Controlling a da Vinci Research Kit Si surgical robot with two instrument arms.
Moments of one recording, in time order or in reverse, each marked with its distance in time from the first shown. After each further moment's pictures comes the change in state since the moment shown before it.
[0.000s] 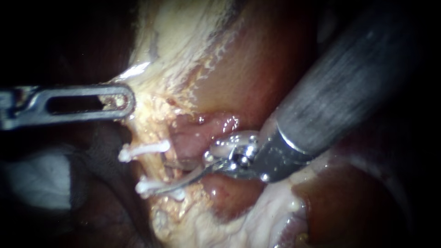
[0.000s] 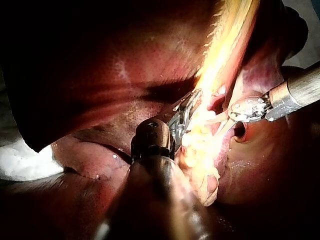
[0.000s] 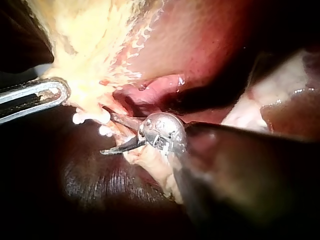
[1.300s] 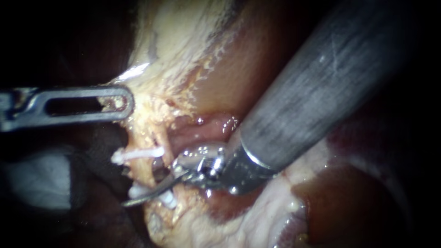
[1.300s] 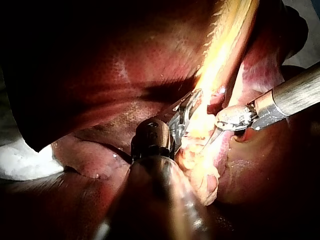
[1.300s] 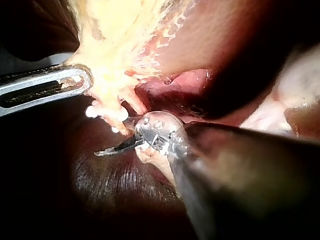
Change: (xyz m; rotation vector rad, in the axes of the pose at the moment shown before) right arm 0.002 -0.001 0.005 0.208 0.044 -0.074; left arm 0.000 0.000 0.000 0.000 0.000 0.000
